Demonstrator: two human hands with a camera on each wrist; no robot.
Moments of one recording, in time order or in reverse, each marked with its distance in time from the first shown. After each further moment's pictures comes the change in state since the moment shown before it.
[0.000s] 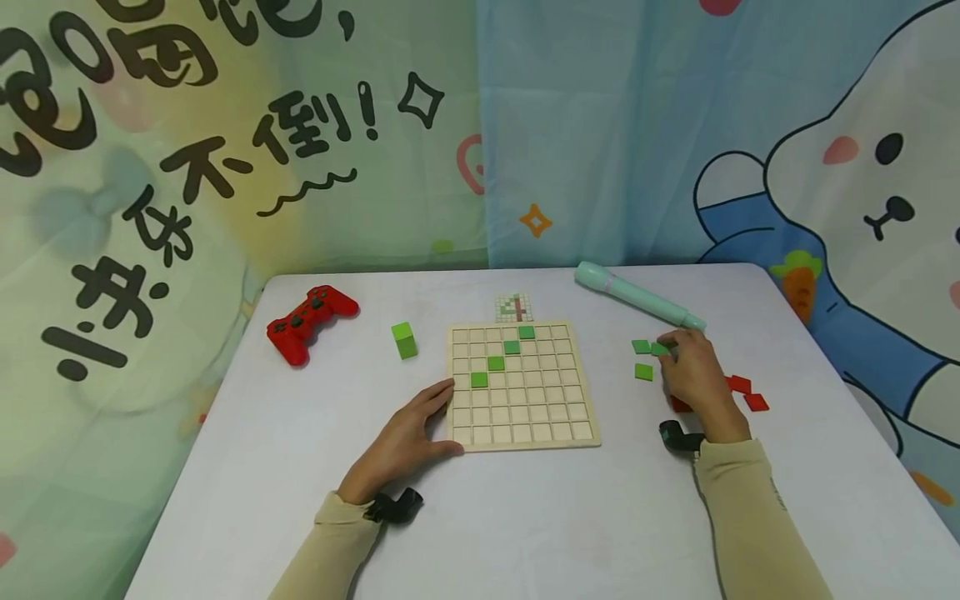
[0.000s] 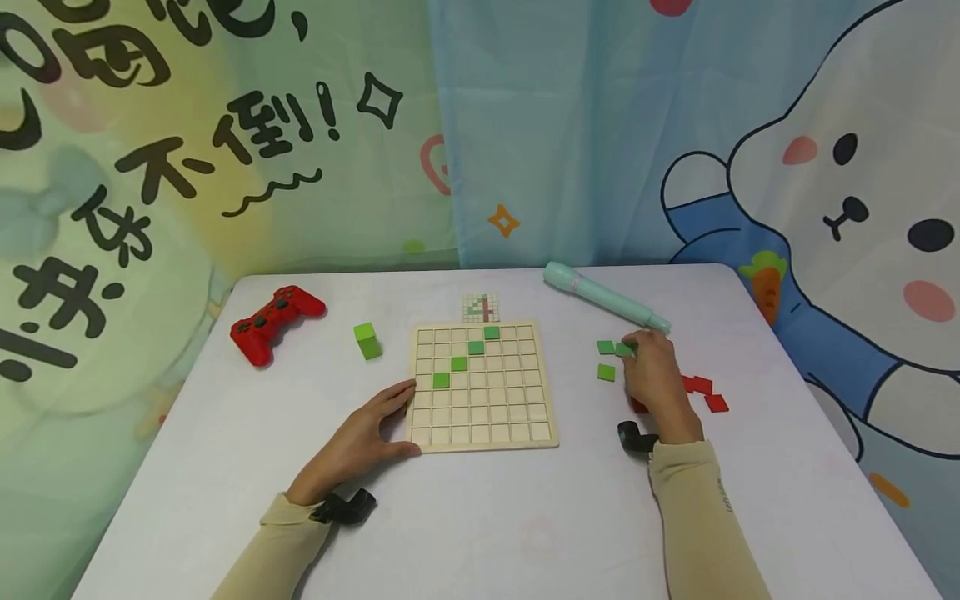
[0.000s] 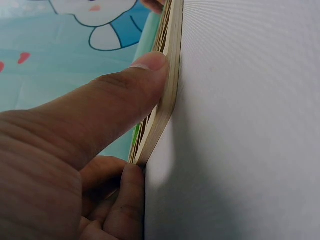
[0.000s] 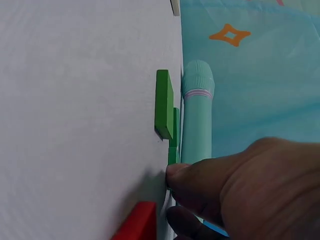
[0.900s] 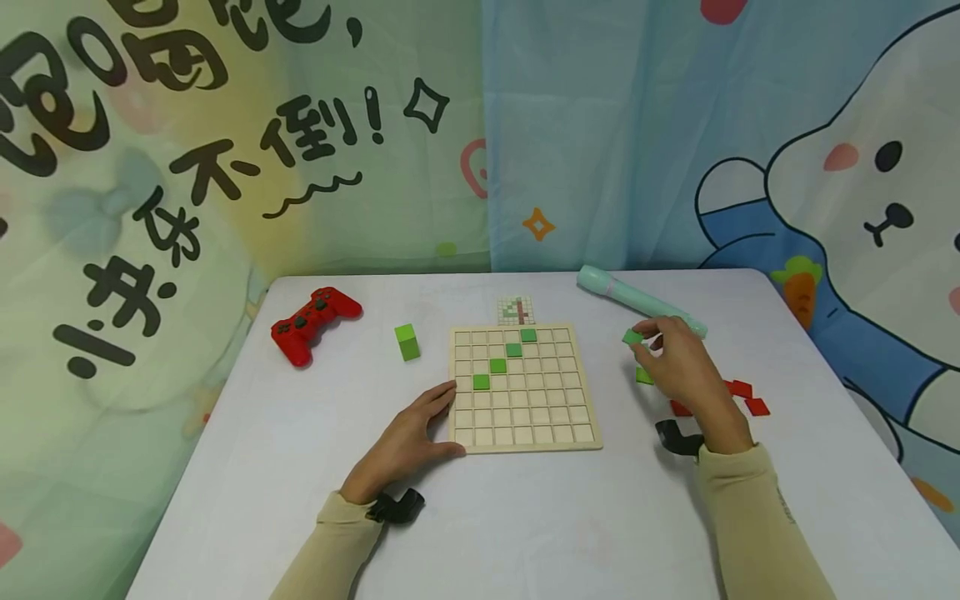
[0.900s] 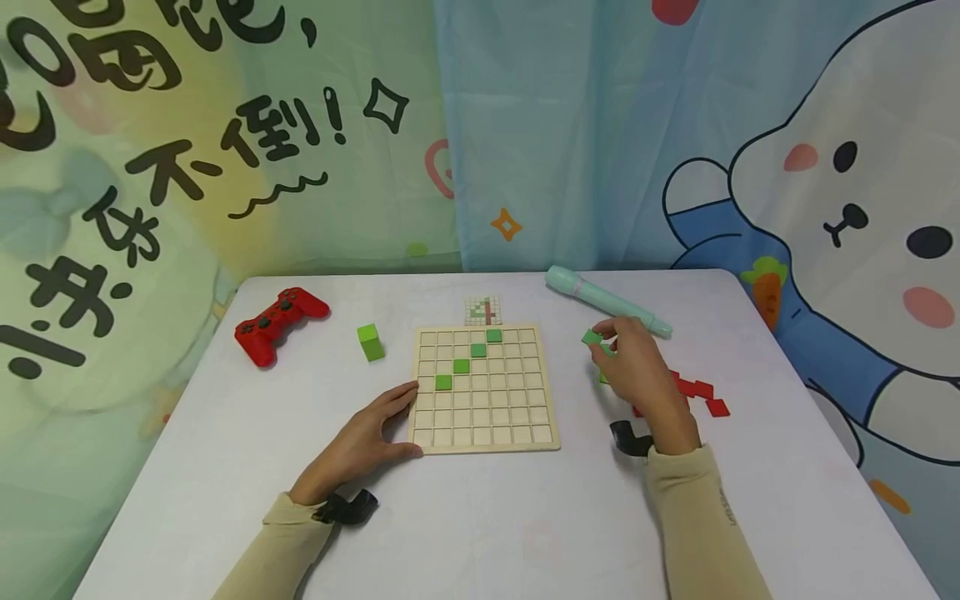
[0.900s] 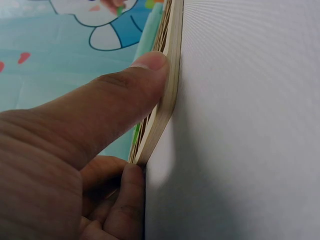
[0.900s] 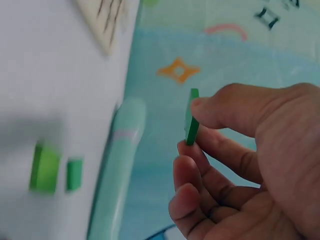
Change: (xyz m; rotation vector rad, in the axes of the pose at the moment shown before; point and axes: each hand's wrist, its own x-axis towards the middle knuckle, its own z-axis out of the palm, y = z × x) left_hand 0.000 -0.001 0.002 0.010 0.011 0.001; right_hand -0.025 -0.064 -0.026 0.056 -0.015 -0.160
